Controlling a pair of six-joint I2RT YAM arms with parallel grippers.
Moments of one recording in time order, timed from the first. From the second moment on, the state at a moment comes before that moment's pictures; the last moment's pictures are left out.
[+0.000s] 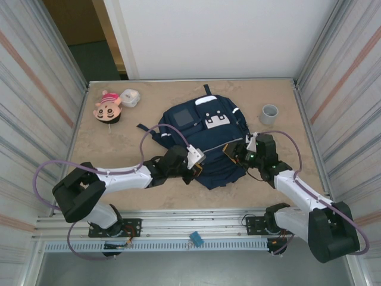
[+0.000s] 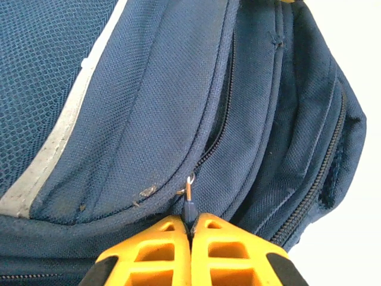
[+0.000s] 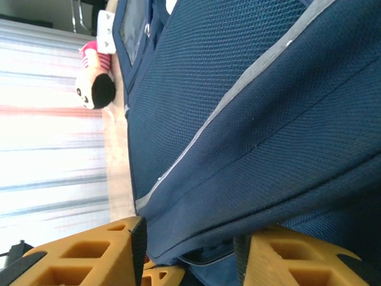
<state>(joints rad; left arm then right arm) -0.94 1.48 0.69 0.11 0.13 -0.08 0.30 1.05 0.43 0.04 -0.51 1.01</state>
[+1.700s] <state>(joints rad) -1.02 1.51 0.74 0.17 -0.01 -0.31 0.59 1.12 0.46 0.20 -0.28 1.08</state>
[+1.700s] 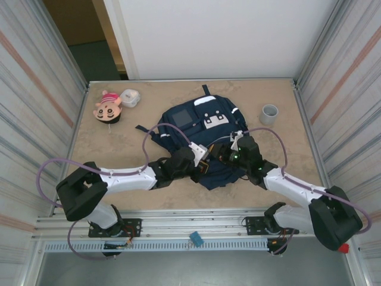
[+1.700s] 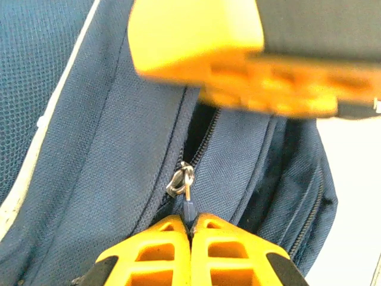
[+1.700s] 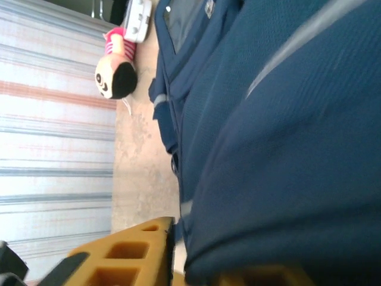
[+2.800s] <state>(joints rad) -1.02 1.50 0.74 0.20 -0.02 -0.31 0.29 1.10 0.38 0.25 -0.58 1.09</state>
